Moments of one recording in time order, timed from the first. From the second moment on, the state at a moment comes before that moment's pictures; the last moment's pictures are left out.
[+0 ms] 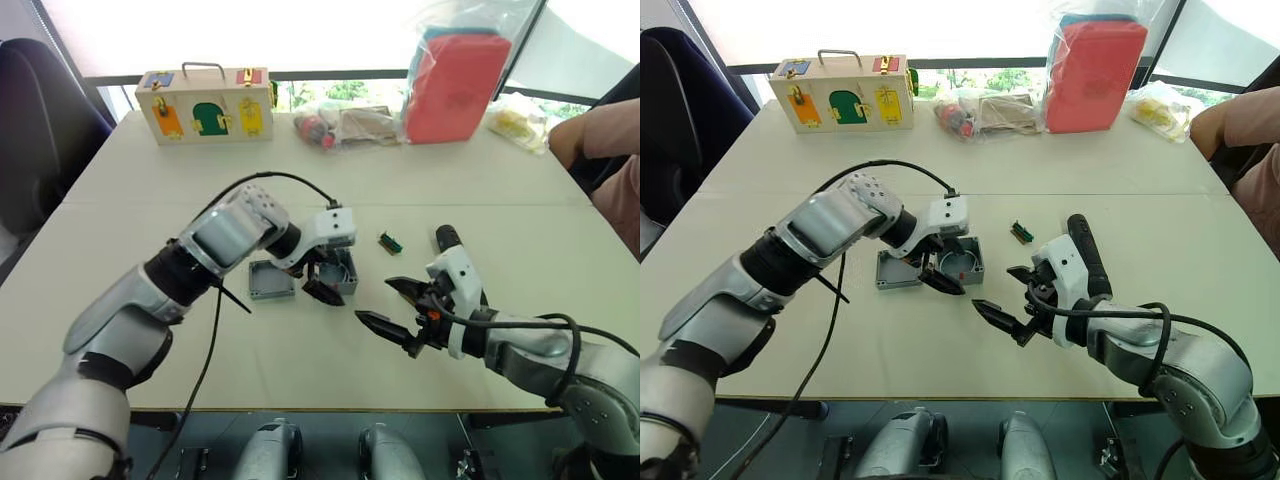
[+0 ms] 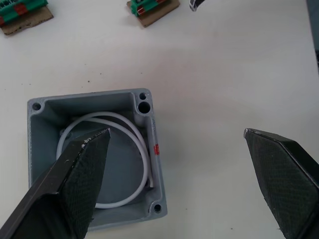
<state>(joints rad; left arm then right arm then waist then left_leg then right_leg) -1.11 0.53 -0.69 0.13 -0.24 0.83 -1.22 -0.13 -0.71 -0.07 -0.77 0.94 1.02 0.23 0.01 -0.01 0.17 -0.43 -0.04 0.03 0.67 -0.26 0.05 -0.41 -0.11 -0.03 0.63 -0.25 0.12</state>
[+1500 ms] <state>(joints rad) -1.26 0.43 -0.83 0.81 -0.06 -0.38 -1.61 0.00 -0.80 -0.17 -0.91 1.16 1.02 0.22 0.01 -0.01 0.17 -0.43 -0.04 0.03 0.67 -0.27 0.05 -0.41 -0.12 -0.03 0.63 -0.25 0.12</state>
